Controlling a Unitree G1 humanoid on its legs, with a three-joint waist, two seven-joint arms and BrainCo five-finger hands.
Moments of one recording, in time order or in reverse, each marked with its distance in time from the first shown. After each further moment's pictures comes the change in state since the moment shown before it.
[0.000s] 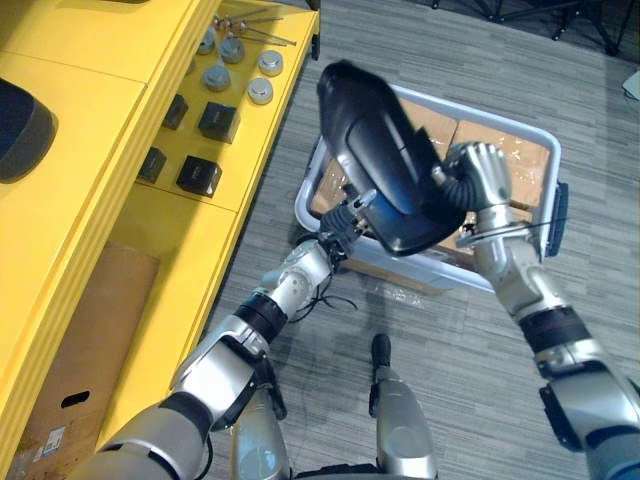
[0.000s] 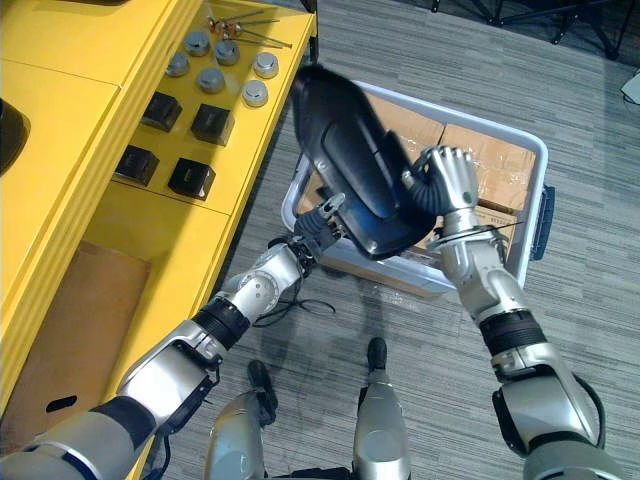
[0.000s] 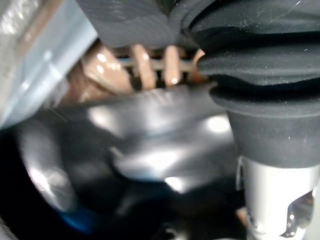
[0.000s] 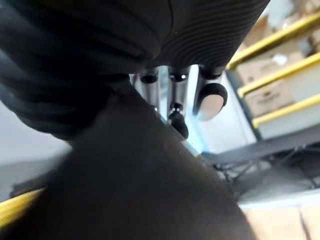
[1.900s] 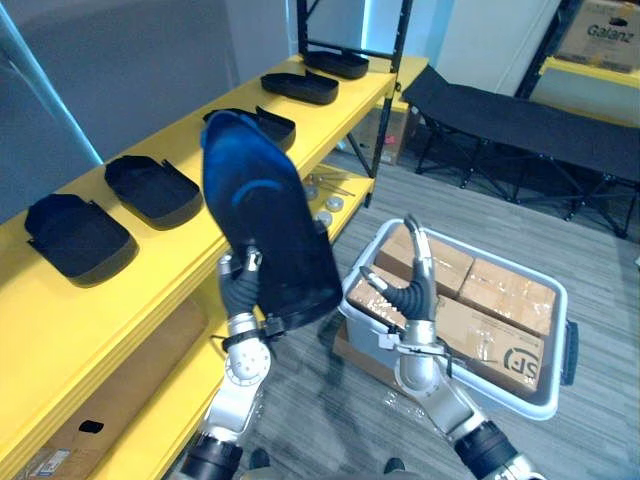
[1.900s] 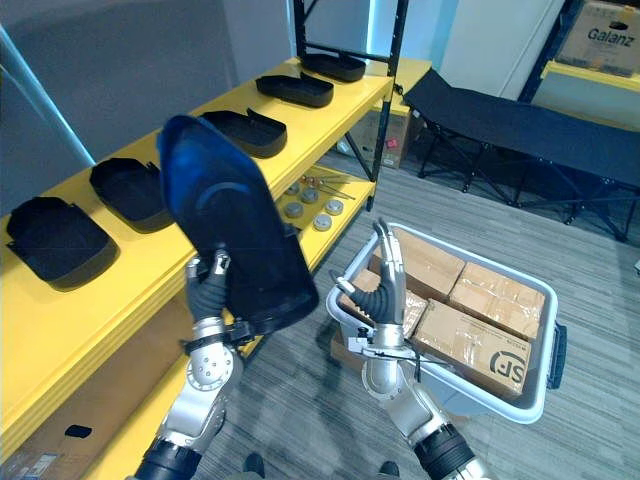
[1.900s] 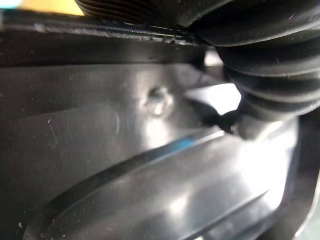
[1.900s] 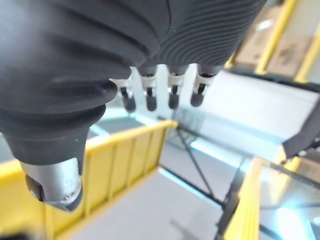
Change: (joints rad) left arm 0.887 0.026 0.396 -0.736 1.476 -0.194 0.655; right arm 0.560 0.324 0.144 -0.370 0.287 -0.075 -0.333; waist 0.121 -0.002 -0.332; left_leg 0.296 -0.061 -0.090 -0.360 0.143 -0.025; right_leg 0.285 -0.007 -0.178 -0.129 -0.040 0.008
